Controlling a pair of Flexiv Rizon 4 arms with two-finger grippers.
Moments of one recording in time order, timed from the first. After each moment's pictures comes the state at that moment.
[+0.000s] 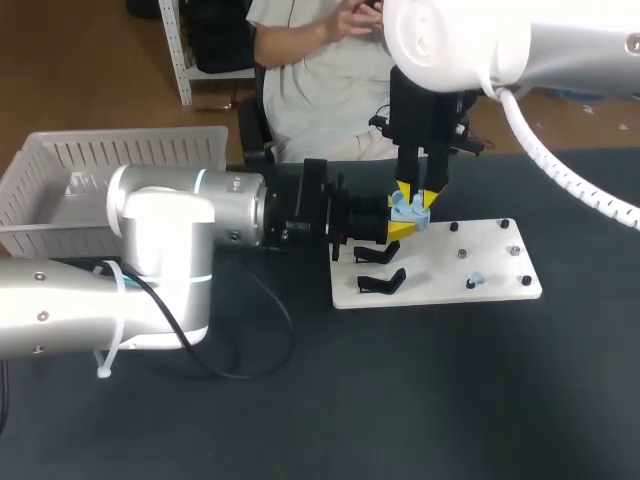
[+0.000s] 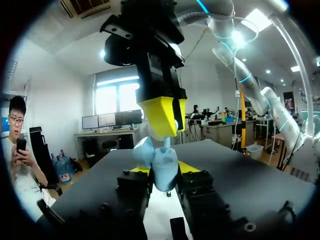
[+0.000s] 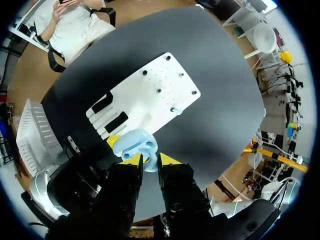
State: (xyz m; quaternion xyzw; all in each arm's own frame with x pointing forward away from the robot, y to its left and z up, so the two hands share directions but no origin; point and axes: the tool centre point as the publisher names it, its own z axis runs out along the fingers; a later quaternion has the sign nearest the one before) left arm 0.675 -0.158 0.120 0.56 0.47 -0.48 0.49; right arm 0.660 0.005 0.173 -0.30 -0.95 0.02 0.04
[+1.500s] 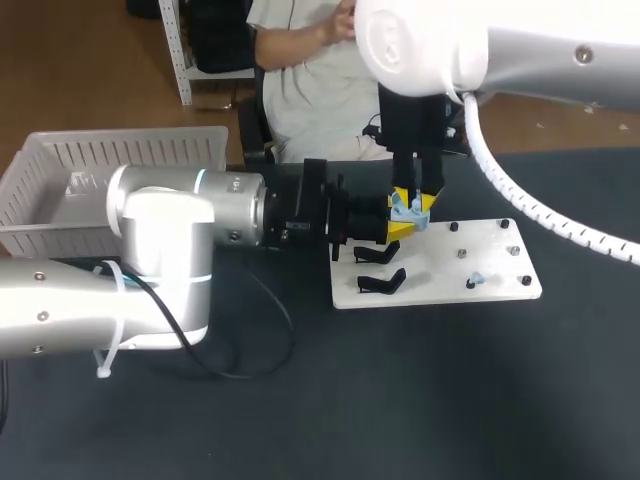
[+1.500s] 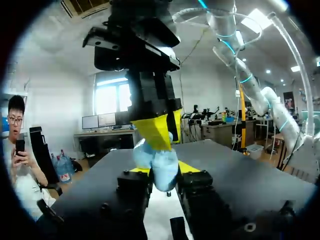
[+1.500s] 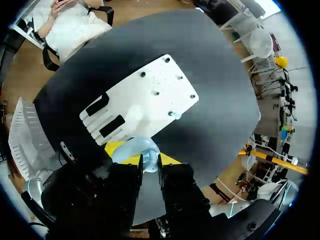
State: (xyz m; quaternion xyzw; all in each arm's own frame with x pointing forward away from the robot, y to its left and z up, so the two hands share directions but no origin) left arm 0.675 -0.158 0.119 0.56 0.47 -0.48 0.49; right arm 0.666 0.005 0.160 -0.29 -0.95 0.06 0.04
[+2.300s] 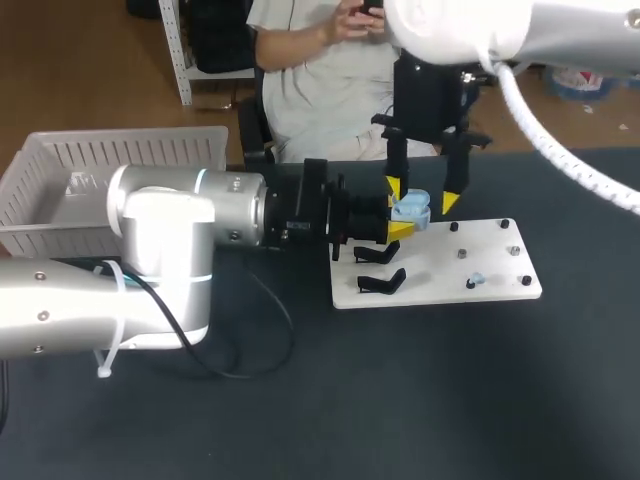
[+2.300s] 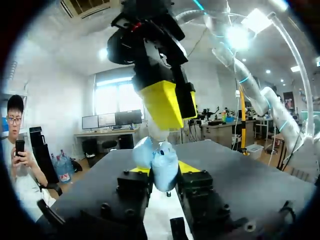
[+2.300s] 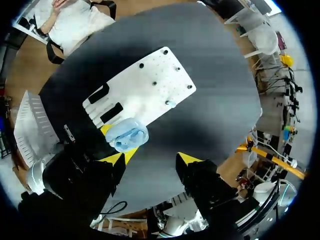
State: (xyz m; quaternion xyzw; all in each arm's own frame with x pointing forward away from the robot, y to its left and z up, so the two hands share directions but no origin) left arm 0.675 -0.158 0.120 0.56 0.47 -0.48 0.49; right arm 0.644 0.000 0.185 -0.28 -0.96 0.02 0.07
